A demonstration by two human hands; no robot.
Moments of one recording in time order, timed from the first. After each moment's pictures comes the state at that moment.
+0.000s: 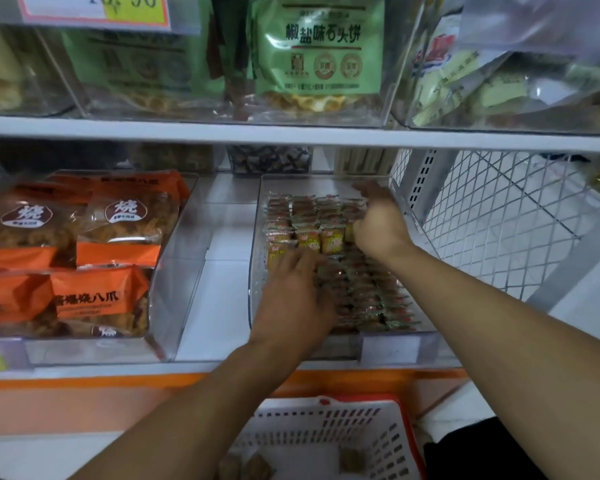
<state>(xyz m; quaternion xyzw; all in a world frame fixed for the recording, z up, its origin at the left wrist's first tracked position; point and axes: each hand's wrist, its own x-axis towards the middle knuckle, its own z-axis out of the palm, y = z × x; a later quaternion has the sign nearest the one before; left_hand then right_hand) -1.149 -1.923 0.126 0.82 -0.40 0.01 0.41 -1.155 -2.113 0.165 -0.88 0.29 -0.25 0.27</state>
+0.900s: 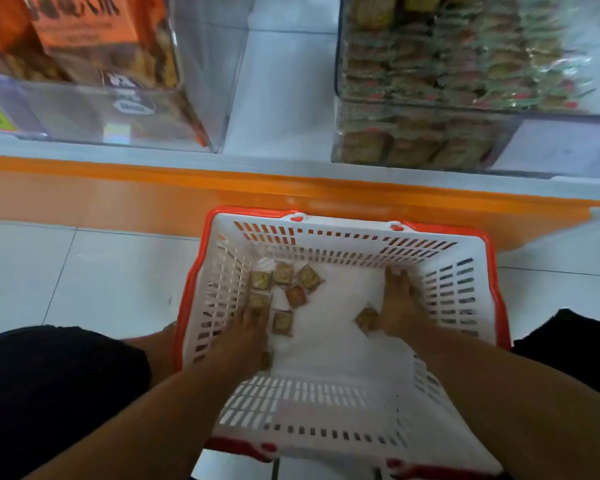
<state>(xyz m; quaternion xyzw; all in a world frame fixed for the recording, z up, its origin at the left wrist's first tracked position) -1.234 -1.672 -0.195 0.86 -0.35 -0.36 -0.09 -1.346 -1.971 -0.207 -0.86 0.35 0.29 0.22</state>
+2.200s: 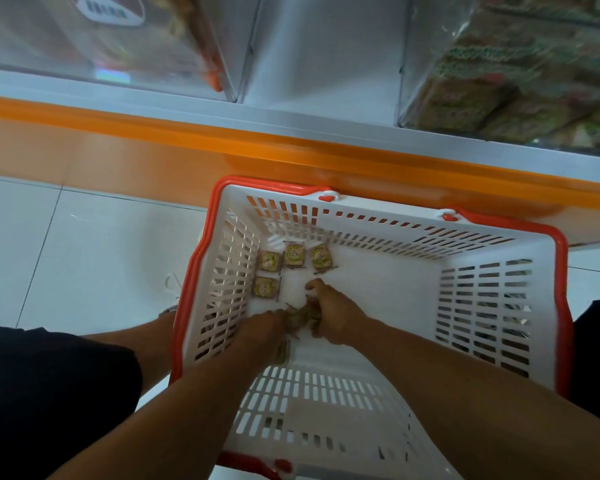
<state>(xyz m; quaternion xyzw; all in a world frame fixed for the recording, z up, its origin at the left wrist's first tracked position) -1.239 -1.686 -0.257 0.82 -0.31 -0.47 -0.08 -1.289 -1.861 -0.244 -0.84 0.16 0.37 0.37</state>
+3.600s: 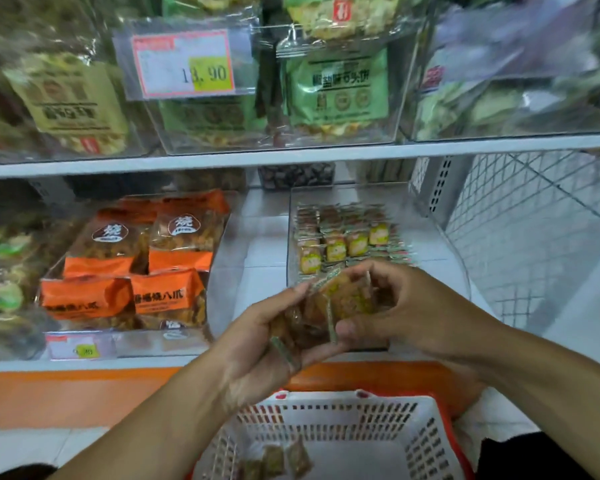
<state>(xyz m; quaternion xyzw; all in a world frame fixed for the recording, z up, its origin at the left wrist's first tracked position) -1.159 -1.823 0.173 0.33 -0.11 -0.60 0.72 -1.283 -2.003 0.207 -0.77 0.09 -0.03 0.63</state>
